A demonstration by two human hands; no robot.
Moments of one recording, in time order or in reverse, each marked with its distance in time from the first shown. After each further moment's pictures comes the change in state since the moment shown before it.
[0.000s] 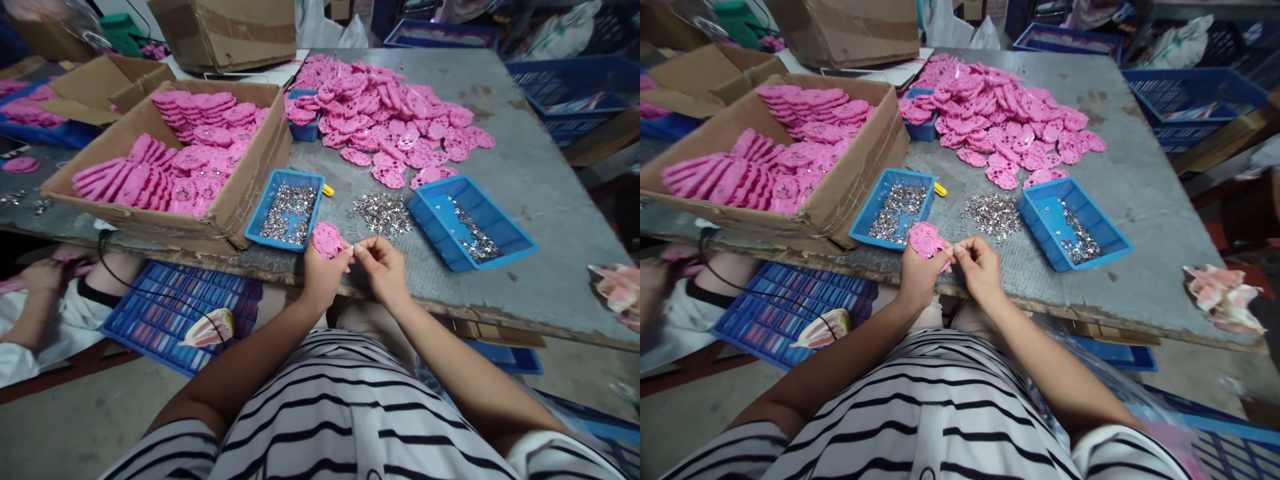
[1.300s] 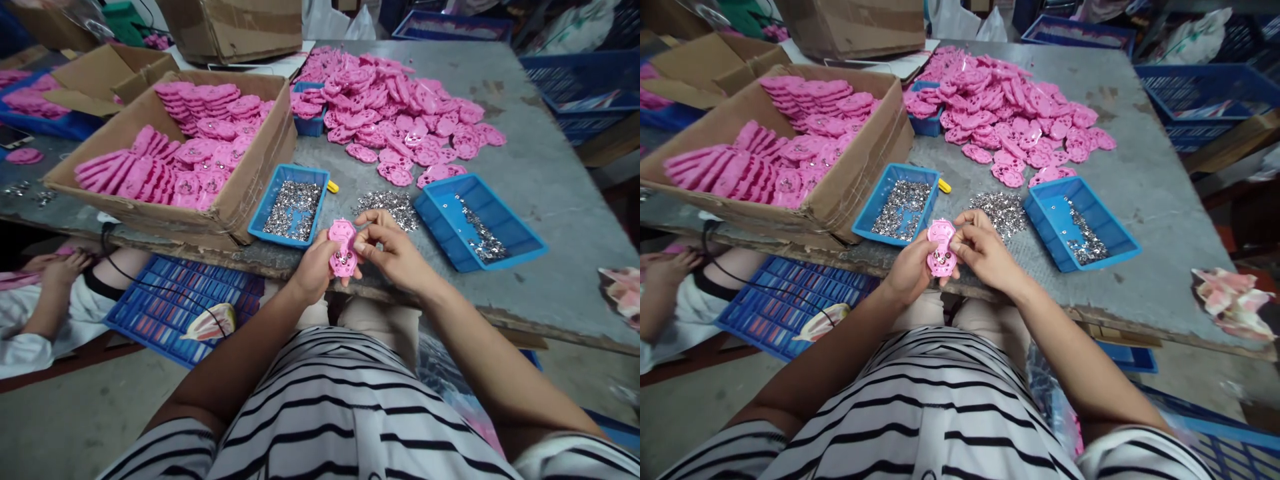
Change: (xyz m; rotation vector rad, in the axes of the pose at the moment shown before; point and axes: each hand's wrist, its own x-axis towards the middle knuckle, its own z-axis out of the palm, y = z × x) left_hand 0.006 0.023 -0.021 -0.169 -0.432 -0.303; right_hand 0.028 -0.028 -0.026 -0.285 -0.410 -0.316
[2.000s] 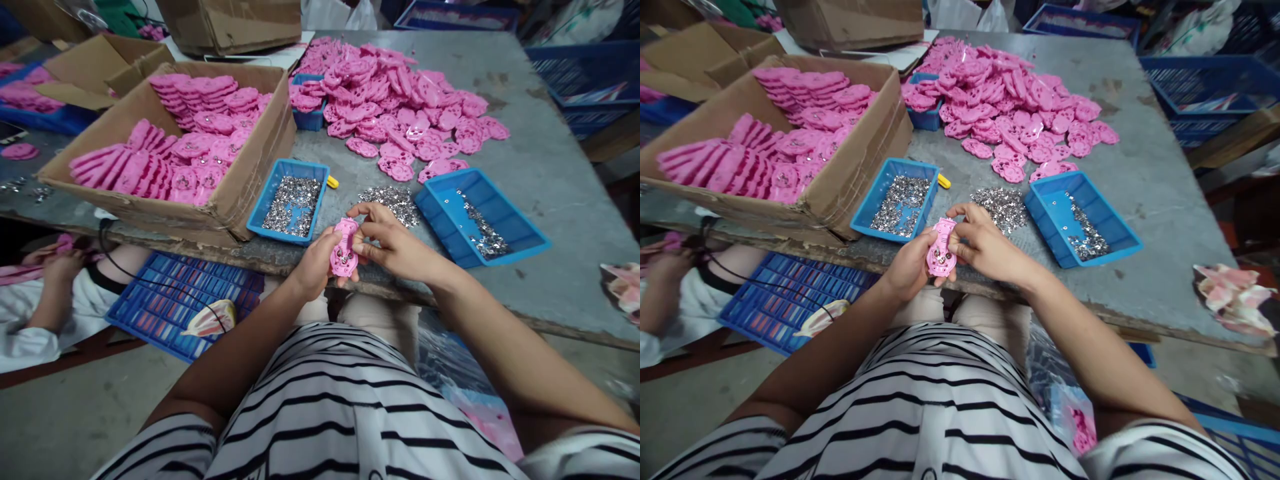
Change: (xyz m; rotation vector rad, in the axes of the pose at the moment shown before) left_hand 0.002 -0.001 -0.001 0.033 -0.088 -0.027; right_hand 0.008 -0.005 -0.015 -0.260 -0.262 -0.146
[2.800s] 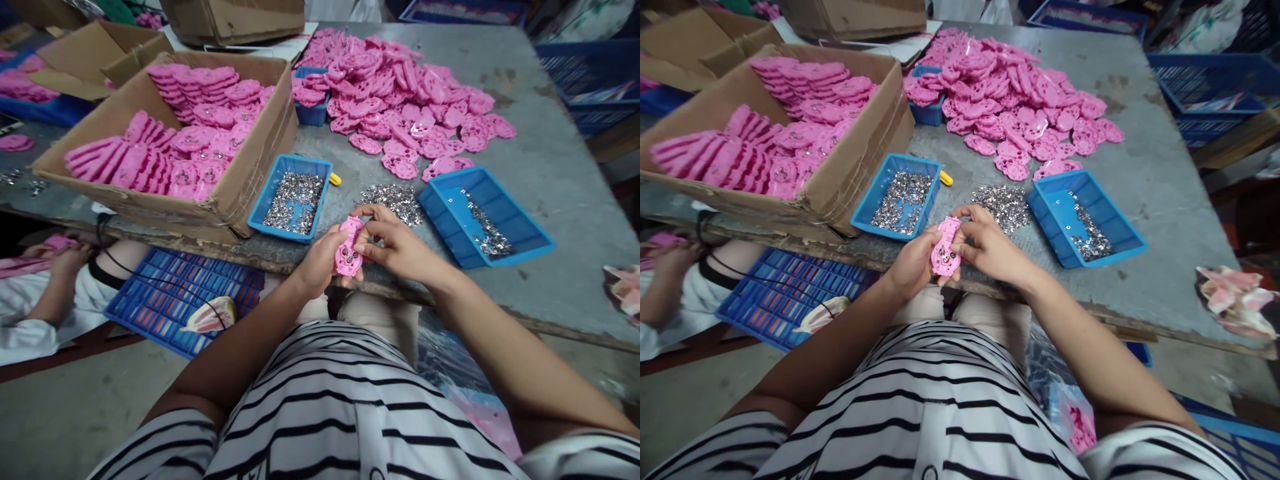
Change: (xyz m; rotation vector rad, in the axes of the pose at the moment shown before) left_hand 0.002 0.000 0.000 -0.023 -0.021 -0.035; right_hand -0.001 0.007 0.010 0.119 0.082 0.075
